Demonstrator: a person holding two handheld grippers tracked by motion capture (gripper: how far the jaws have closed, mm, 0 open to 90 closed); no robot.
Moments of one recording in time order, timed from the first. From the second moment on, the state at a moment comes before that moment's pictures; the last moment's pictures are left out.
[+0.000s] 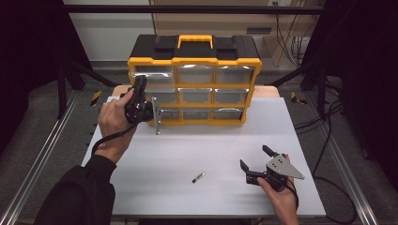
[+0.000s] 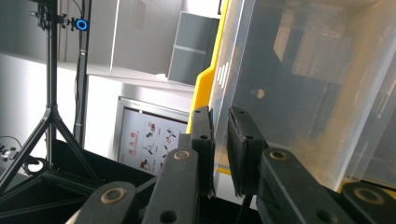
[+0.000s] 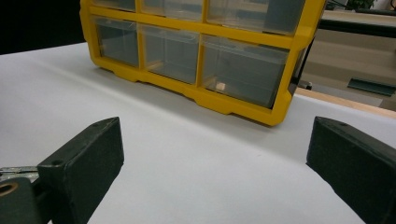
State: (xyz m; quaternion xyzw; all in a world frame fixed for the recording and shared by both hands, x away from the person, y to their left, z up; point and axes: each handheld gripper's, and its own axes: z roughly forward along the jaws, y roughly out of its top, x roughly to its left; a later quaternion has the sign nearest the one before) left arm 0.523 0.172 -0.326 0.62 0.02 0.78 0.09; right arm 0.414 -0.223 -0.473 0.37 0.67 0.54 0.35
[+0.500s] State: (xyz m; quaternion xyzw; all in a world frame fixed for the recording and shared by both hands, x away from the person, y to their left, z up) left arm 0.513 0.173 -0.326 0.62 0.02 0.78 0.10; right arm 0.414 -0.221 -0.473 0.36 0.68 0.54 0.35
